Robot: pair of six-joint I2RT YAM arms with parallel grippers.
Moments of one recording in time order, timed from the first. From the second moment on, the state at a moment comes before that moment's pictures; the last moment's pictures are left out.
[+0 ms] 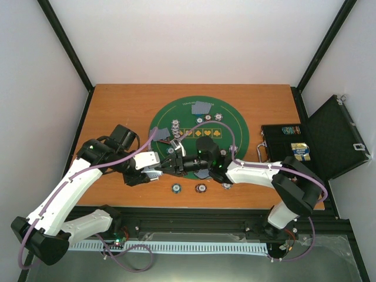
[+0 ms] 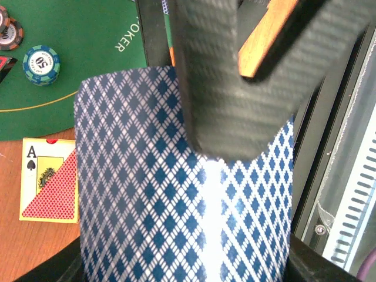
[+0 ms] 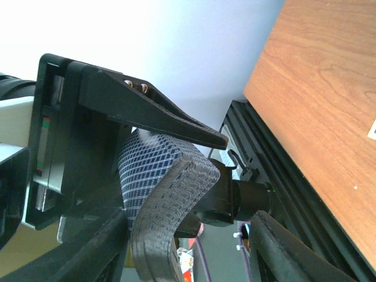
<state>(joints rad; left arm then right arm) -0.50 1.02 1.10 -1.31 0.31 0.66 0.94 1.60 0.81 0.61 -0.77 1.17</state>
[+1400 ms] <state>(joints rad) -0.50 1.03 1.10 -1.32 0.30 0.66 0.95 1.70 0.80 0.83 -0.80 1.28</state>
